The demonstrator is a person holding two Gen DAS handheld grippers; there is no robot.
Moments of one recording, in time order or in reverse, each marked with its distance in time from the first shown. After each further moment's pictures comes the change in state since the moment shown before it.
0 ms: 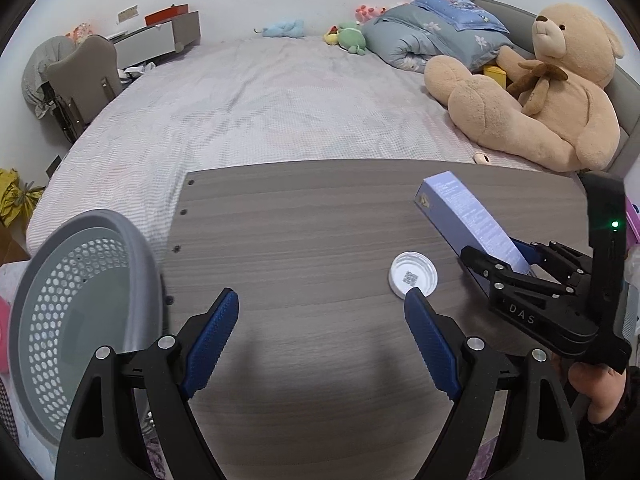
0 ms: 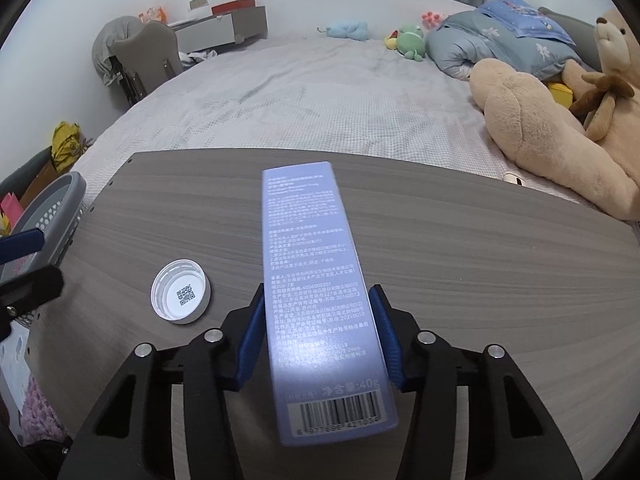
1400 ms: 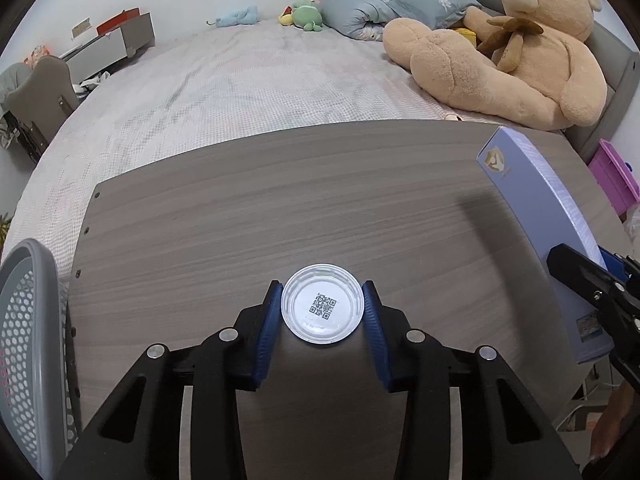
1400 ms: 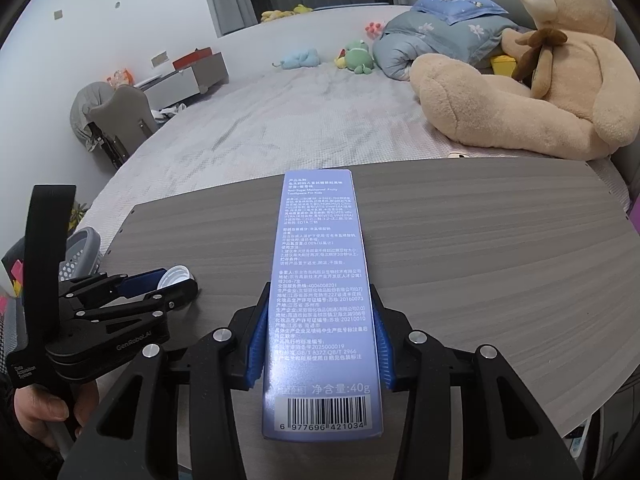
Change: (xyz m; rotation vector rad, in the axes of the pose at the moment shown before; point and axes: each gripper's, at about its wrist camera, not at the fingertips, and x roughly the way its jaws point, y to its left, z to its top) left arm 0.054 -0.059 0.002 0.107 0.049 -0.047; right arm -0.069 -0.039 -0.035 0.198 -0.102 -0.007
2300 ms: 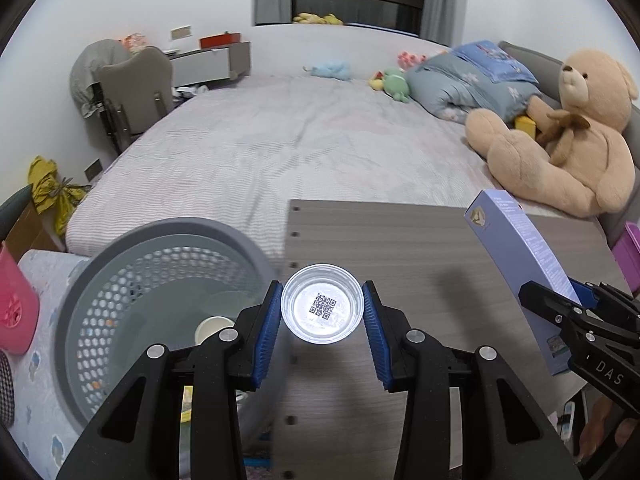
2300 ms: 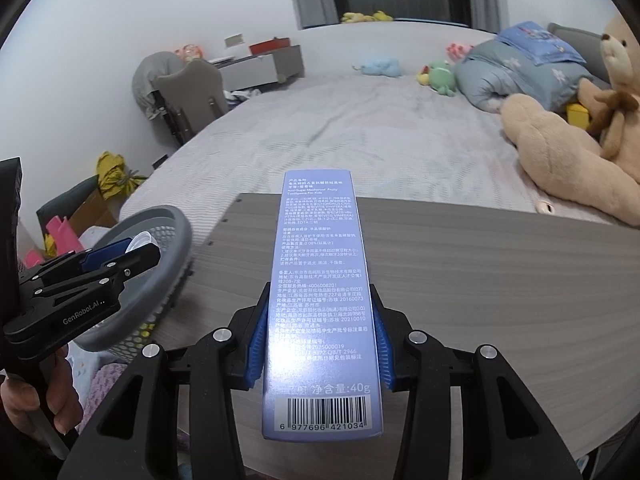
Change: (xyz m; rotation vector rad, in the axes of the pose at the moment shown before) left arm -0.118 0.140 -0.045 -0.210 -0.222 0.156; right arm -0.003 0.143 0.014 -0.188 -0.012 0.158
